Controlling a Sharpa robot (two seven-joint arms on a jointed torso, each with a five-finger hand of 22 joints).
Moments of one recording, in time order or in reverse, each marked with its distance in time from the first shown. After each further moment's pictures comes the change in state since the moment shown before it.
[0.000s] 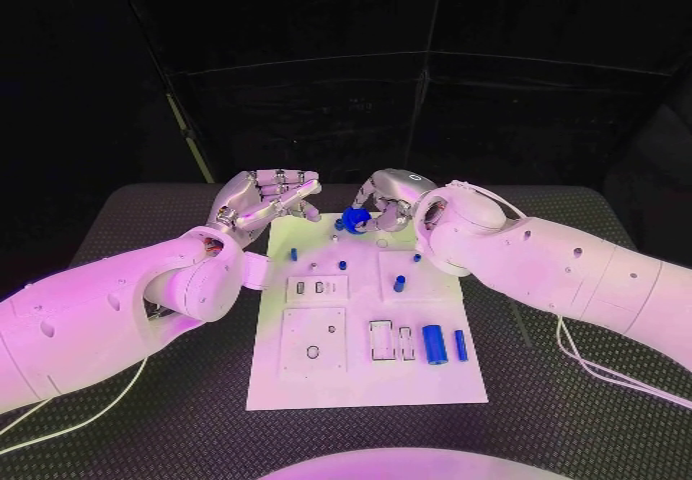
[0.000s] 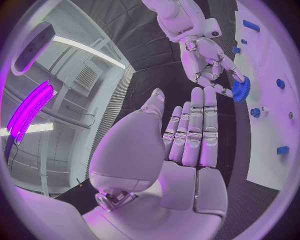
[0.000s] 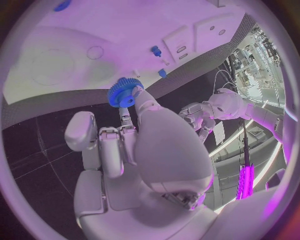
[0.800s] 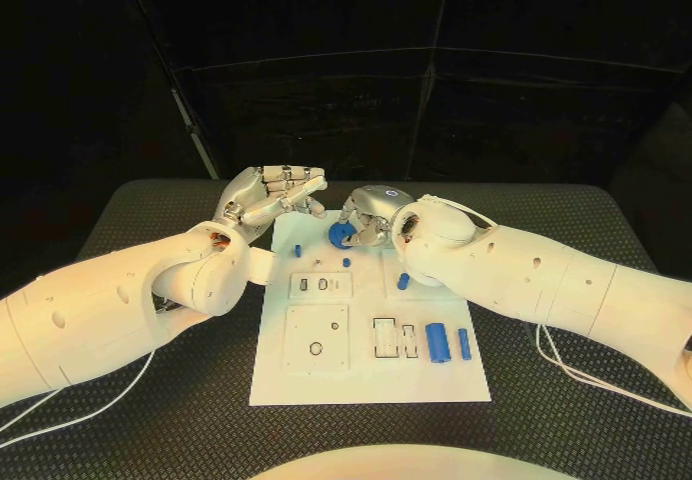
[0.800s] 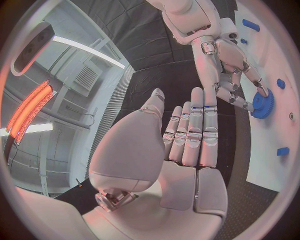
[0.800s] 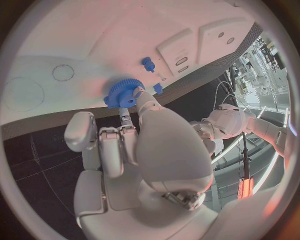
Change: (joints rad) left arm 0.000 0.007 0.000 -0.007 0.000 0.000 0.000; left_hand 0.000 0.000 0.000 0.000 0.000 0.004 -0.004 0.000 0.000 0.000 0.000 0.000 0.000 0.000 0.000 0.000 0.001 0.000 0.000 0.000 0.000 0.000; right arm 0.001 0.123 -0.073 -0.101 -0.050 0.007 -0.022; right_hand -0.018 0.003 0.007 0.001 0.000 -0.001 0.000 -0.012 0.000 0.000 0.000 0.000 0.000 0.000 0.000 0.000 0.000 0.000 0.000 0.000 0.000 0.003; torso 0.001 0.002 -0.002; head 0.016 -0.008
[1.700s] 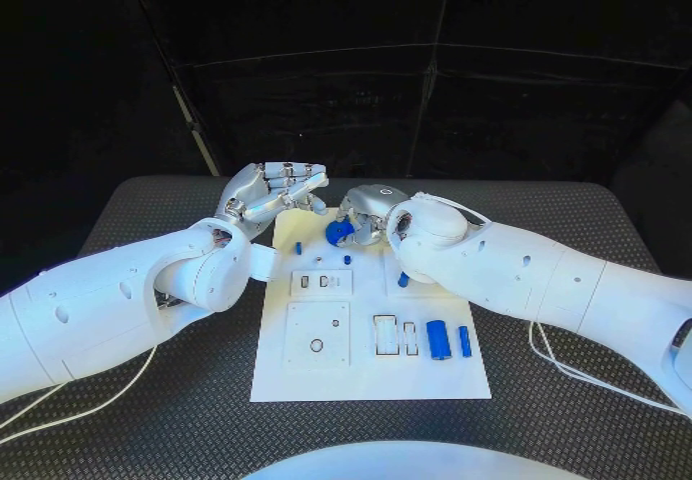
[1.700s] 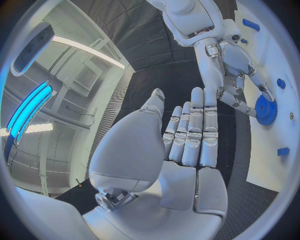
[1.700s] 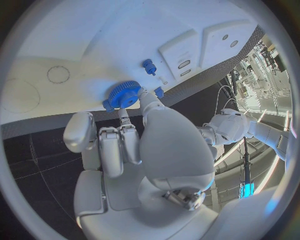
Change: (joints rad) left arm 0.000 0.002 0.000 -0.004 0.000 0.001 0.000; left_hand 0.000 0.000 0.000 0.000 0.000 0.000 0.000 0.000 0.000 0.000 0.000 0.000 0.000 0.000 0.000 0.000 0.000 0.000 0.000 0.000 0.000 0.001; right arm 0.000 0.035 -0.001 -0.035 -0.028 0.031 -0.008; right_hand -0.098 -0.051 -0.014 0.008 -0.086 -0.067 0.029 -0.075 0.001 0.004 0.018 -0.005 0.000 -0.001 0.009 0.004 0.001 0.000 0.007 0.015 0.004 0.007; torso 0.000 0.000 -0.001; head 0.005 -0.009
